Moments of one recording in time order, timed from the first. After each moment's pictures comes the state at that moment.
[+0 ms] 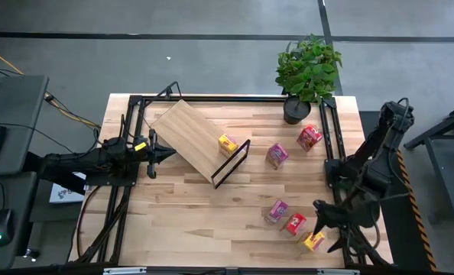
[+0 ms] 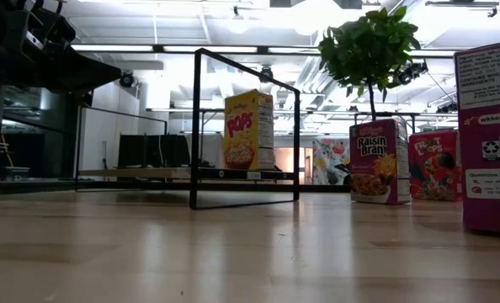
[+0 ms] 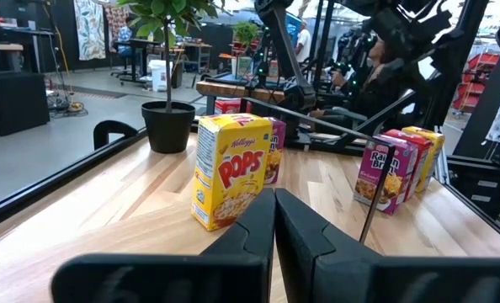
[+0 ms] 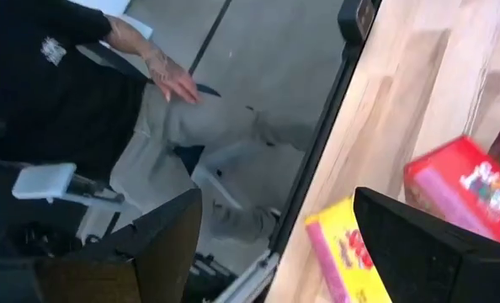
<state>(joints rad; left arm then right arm) 0.10 0.01 0.01 0.01 -0.03 -0.09 1.05 1.01 0.85 -0.46 0.08 0.73</state>
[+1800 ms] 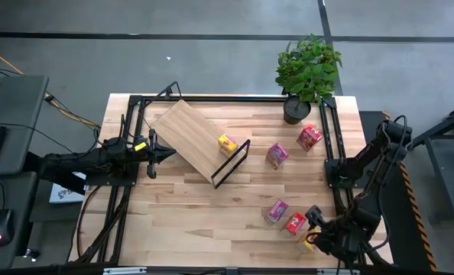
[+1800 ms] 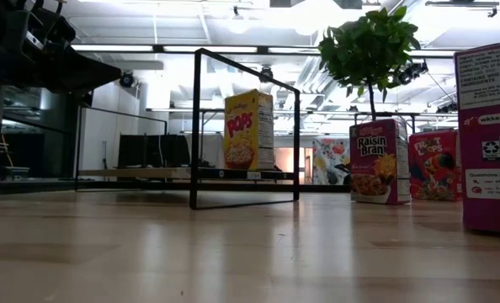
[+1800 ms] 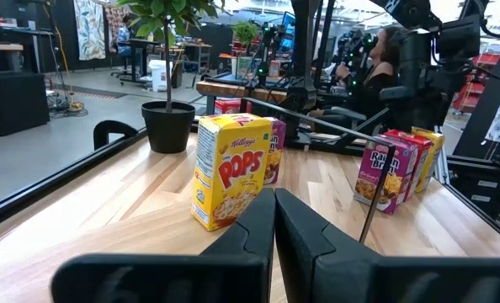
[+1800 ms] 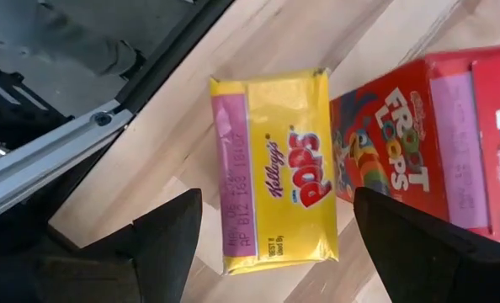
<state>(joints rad) 0.10 0.01 0.01 0.01 -0.03 -0.09 1.10 1.42 1.03 -0.85 0.16 0.36</state>
